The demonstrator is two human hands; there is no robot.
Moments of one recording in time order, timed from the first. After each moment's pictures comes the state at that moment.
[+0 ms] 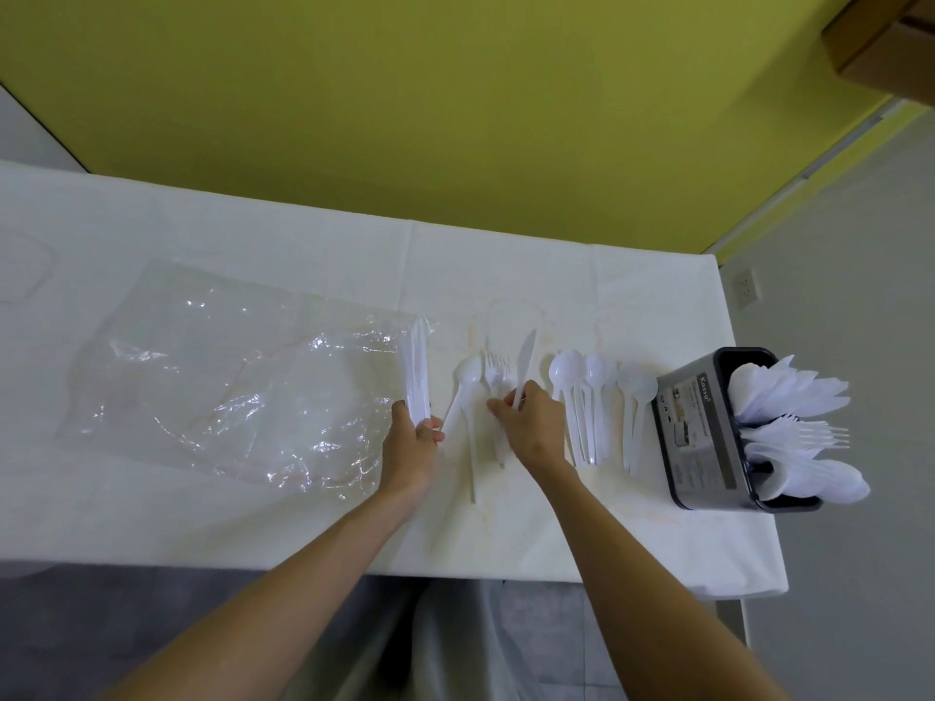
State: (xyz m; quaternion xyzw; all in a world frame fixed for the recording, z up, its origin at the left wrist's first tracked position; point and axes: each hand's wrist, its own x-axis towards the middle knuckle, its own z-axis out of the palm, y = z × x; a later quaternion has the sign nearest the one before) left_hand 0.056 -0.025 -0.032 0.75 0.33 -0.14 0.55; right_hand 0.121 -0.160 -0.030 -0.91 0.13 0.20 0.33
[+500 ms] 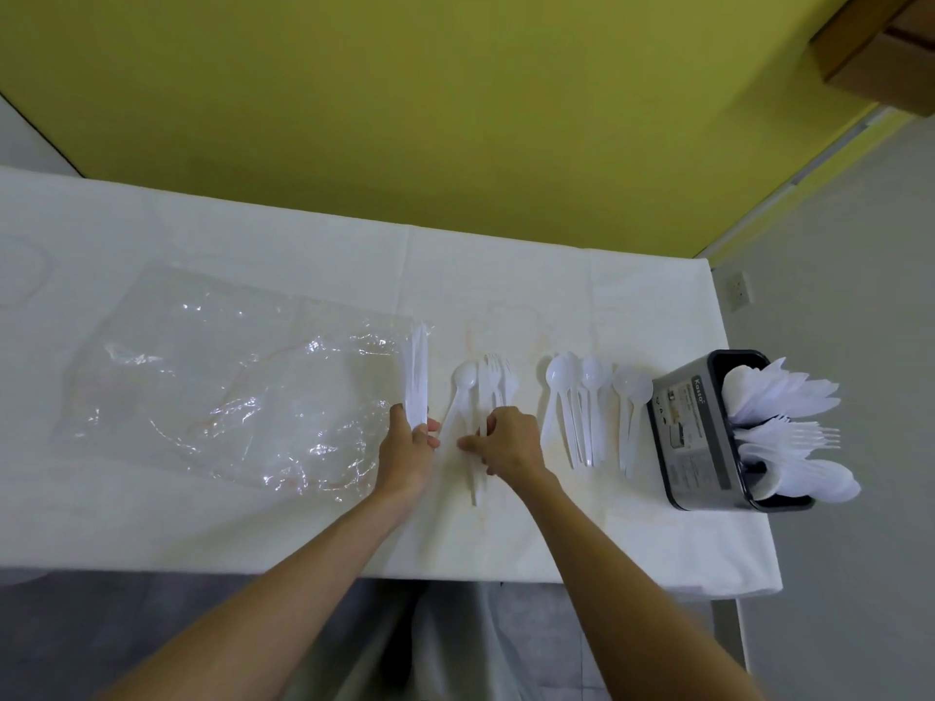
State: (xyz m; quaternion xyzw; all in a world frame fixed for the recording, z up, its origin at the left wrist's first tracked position) left_hand 0.056 -0.021 -0.030 0.73 0.34 -0.13 0.58; right_hand 0.107 -0.145 -0.025 -0.90 0.10 0.31 0.29
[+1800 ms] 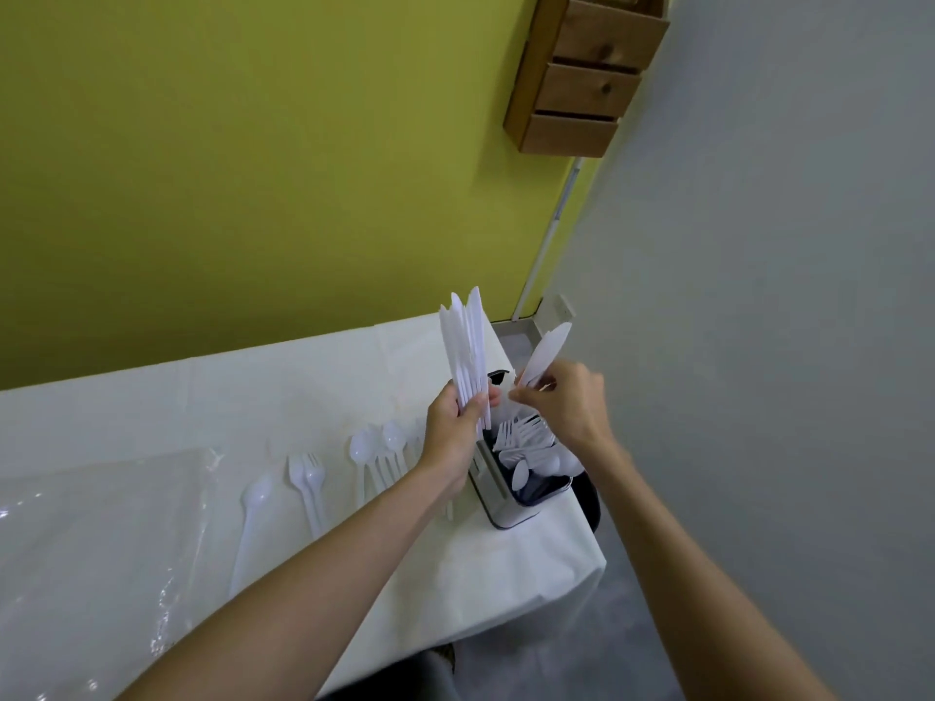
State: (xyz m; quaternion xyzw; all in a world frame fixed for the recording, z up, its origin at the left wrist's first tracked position) left_hand 0.142 -0.282 0.081 0.65 0.07 -0.14 0.74; right_hand 0.141 -0.422 0.122 -0.93 0.16 -0.02 0.33
